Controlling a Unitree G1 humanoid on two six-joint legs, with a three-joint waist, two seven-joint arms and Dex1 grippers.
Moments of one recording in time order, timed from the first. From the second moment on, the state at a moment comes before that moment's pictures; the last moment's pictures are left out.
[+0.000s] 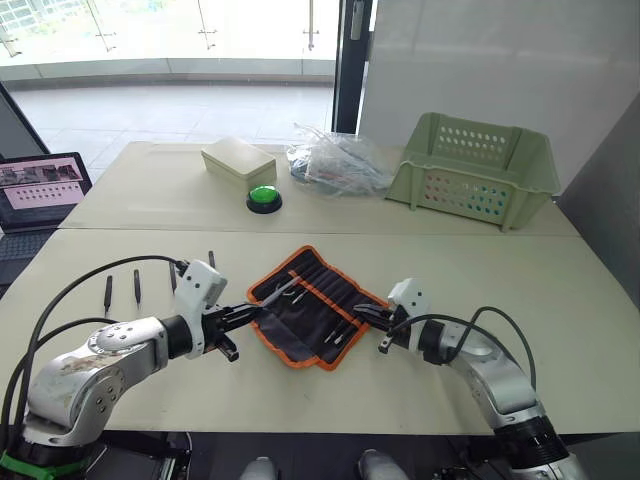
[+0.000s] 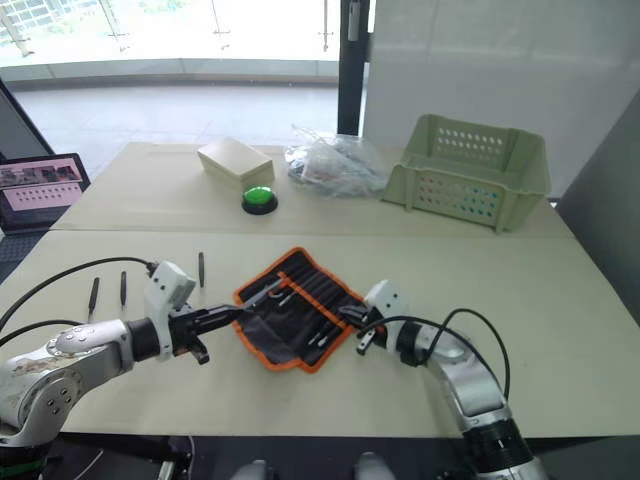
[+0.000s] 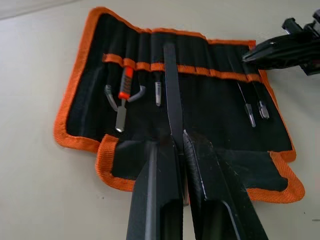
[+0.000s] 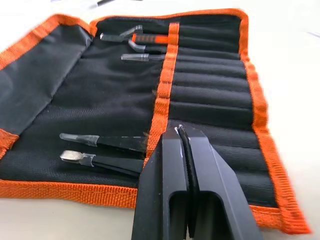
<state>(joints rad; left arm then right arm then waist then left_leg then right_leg) -0.19 0.76 0.09 -0.50 -0.74 0.96 -0.54 -0.27 -0.41 0.17 -0.06 0.21 0.32 0.73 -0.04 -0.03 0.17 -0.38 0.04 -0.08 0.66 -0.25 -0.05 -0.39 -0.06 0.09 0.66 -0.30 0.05</state>
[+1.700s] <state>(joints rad) -0.63 0.63 -0.32 -0.06 -0.34 0.91 -0.73 -0.24 -0.36 0.23 -0.23 0.12 0.52 0.56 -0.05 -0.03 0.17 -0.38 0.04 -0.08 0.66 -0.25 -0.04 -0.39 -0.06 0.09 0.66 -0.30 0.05</state>
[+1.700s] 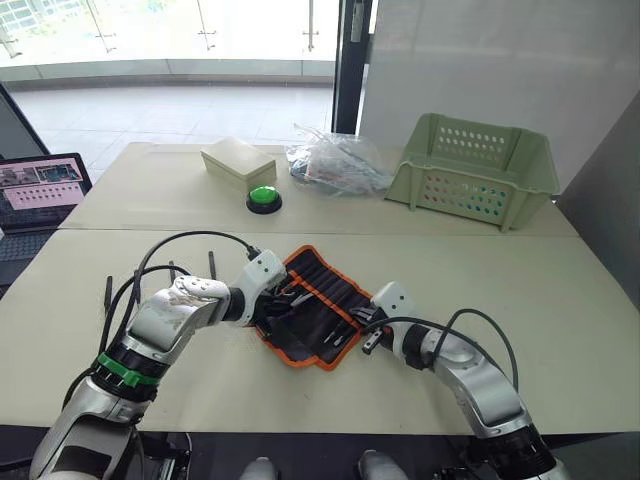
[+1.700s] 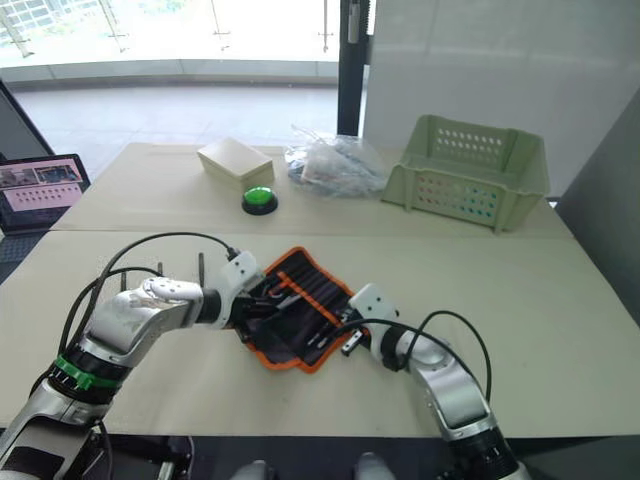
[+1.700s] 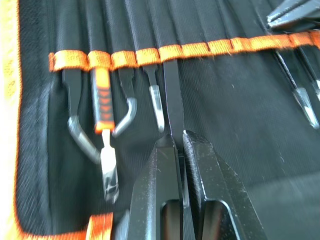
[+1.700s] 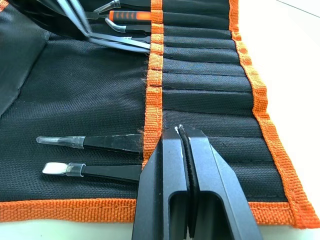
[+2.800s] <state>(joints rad) -0.41 0.70 0.09 -0.20 -0.40 0.85 -0.82 -0.20 -0.30 0.26 -0.31 0.08 0.60 0.48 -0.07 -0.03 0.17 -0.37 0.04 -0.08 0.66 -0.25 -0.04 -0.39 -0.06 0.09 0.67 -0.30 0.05</state>
